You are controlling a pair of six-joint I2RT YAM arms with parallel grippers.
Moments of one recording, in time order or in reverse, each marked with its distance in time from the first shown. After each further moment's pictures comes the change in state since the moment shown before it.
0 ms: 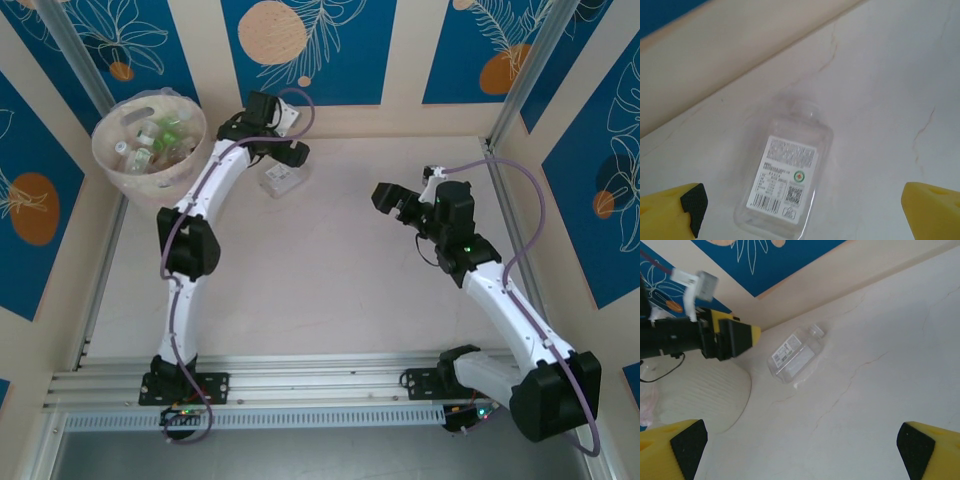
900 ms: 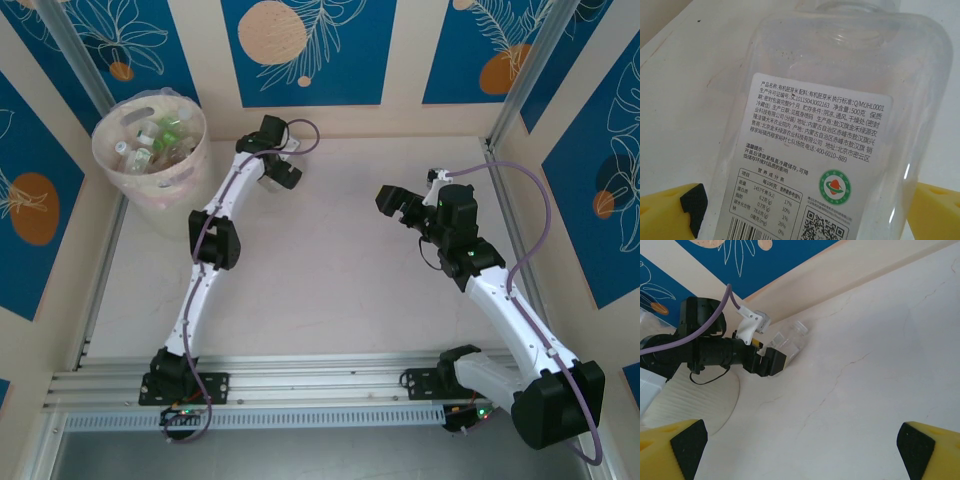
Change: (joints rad) left arm 0.031 0.415 0.369 -0.152 -0.148 0.090; right arm -0.002 -0.030 -0.006 -0.049 0.045 -0.016
